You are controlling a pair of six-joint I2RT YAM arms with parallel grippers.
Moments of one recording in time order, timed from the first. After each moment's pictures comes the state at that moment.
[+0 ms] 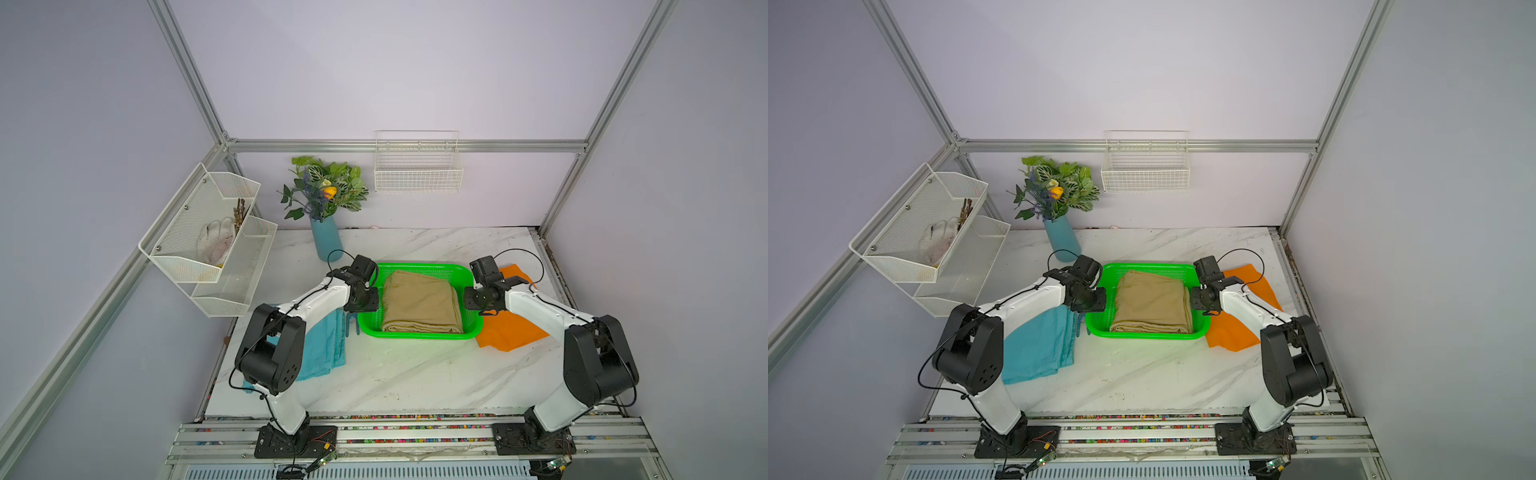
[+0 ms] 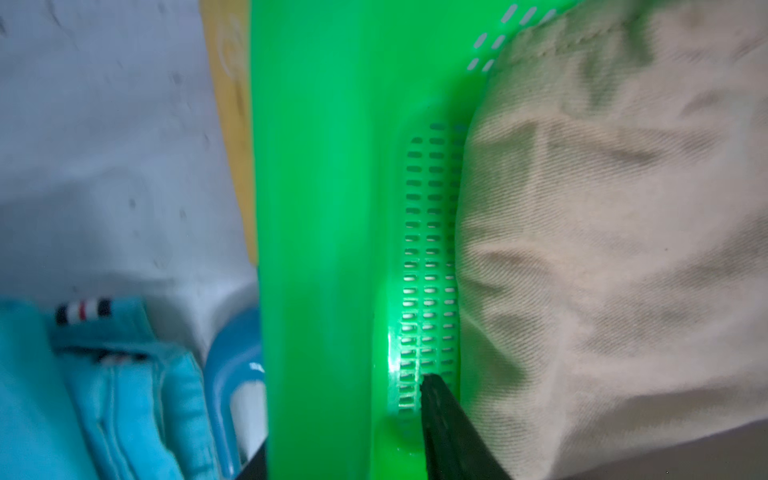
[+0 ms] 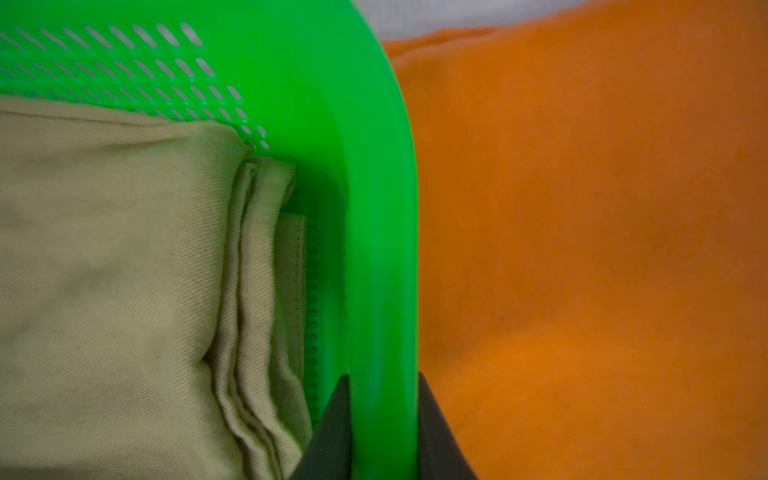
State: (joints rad) left arm -0.41 1.82 1.34 -0.68 -0.01 -0.45; right arm 0.29 1.70 1.17 -0.54 0.12 0.33
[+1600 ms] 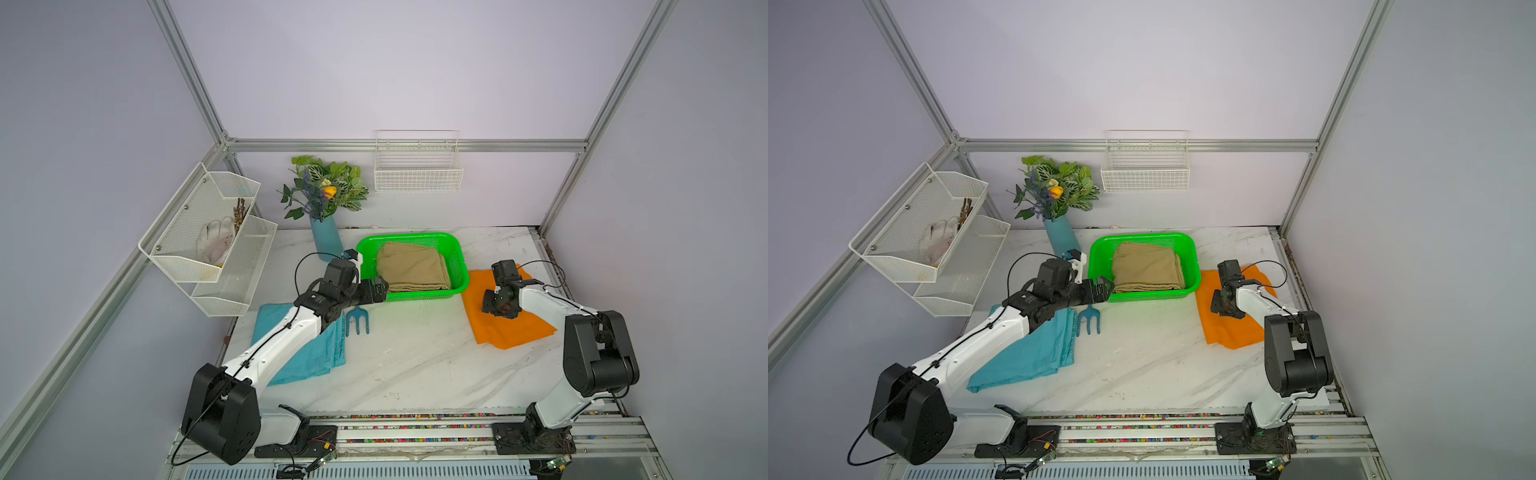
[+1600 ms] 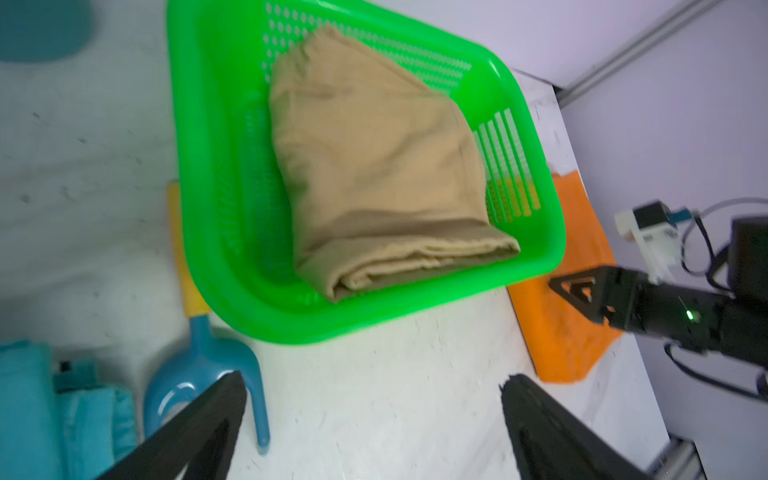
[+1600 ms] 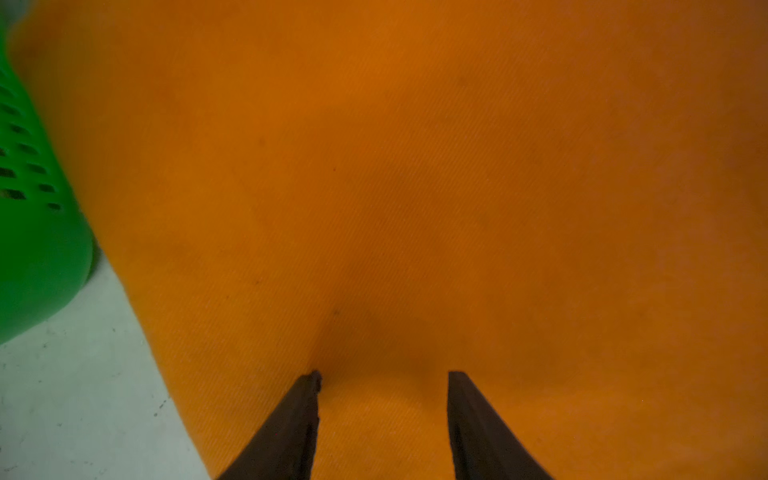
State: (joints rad) left arm -0.48 1.29 0.93 -0.30 0.14 -0.53; right arm 0.10 1.68 1.01 -0.52 0.08 0.41
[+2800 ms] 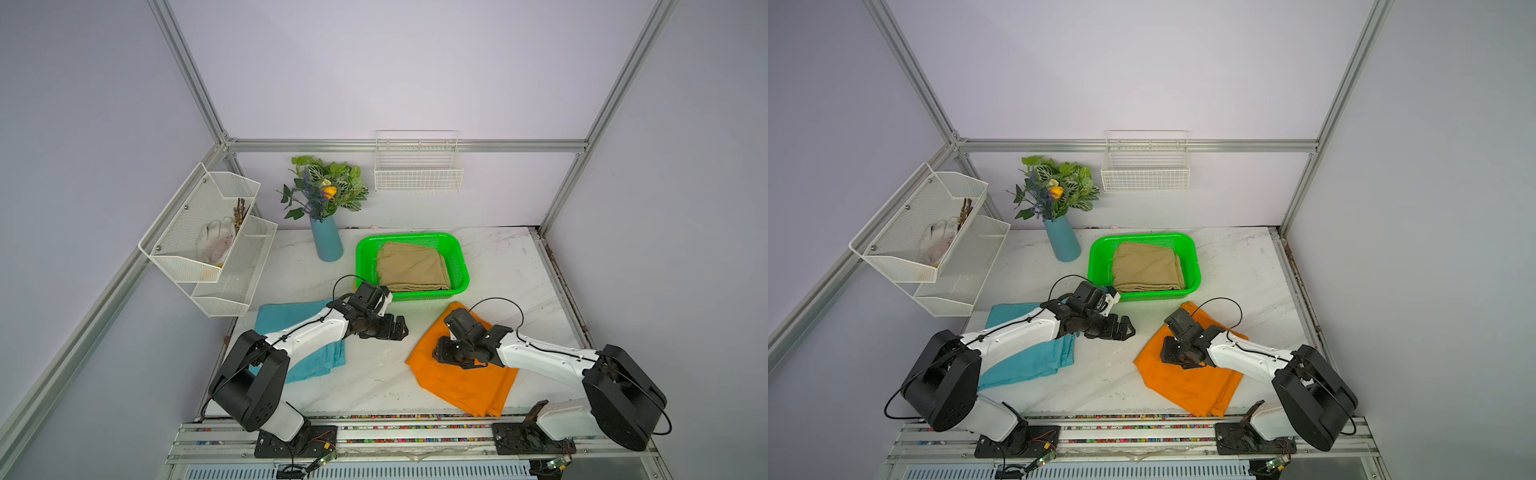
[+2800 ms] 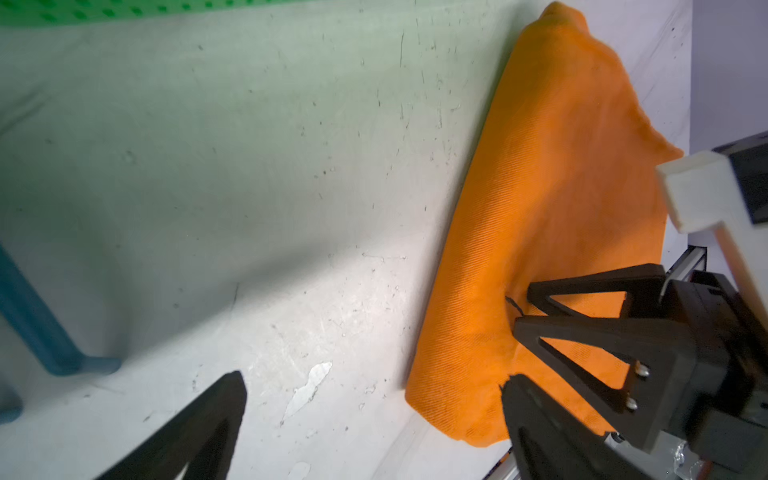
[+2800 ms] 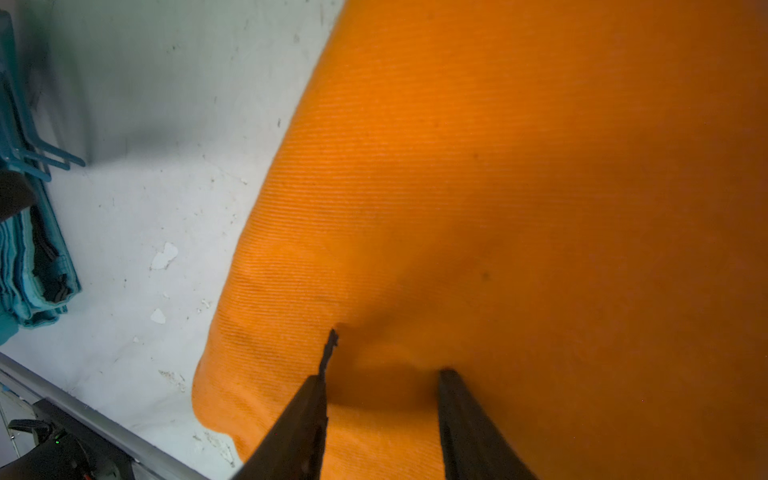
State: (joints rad) left arm -0.60 1.56 0.95 -0.45 0.33 -0.46; right arm 0.72 1.42 0.71 -0.41 -0.15 0.84
